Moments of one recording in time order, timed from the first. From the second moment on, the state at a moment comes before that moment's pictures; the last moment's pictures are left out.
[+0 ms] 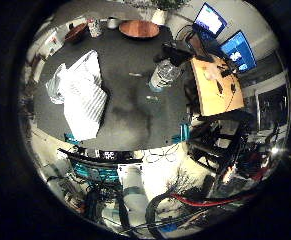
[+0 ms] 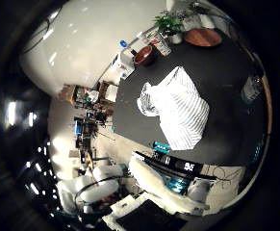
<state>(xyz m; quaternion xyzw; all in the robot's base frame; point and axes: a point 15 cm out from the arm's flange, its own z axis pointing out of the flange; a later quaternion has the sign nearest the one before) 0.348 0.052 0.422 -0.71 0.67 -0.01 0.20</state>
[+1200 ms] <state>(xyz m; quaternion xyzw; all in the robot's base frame) 0.304 -0.059 0.410 -0.71 0.68 -0.04 0.19</state>
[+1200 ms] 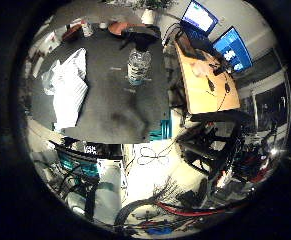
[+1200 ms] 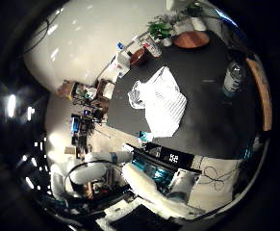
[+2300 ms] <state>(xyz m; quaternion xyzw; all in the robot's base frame) 0.310 -0.230 0.355 -0.55 0.77 -0.04 0.33</state>
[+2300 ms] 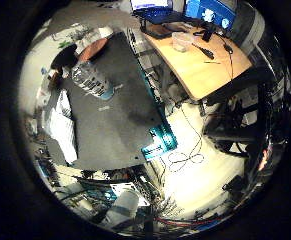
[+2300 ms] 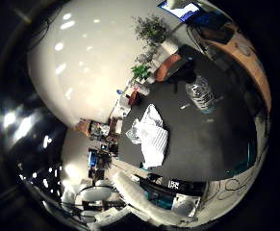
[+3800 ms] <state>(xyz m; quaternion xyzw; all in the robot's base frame) 0.482 -0.210 0.280 -0.62 0.69 0.10 0.36</state>
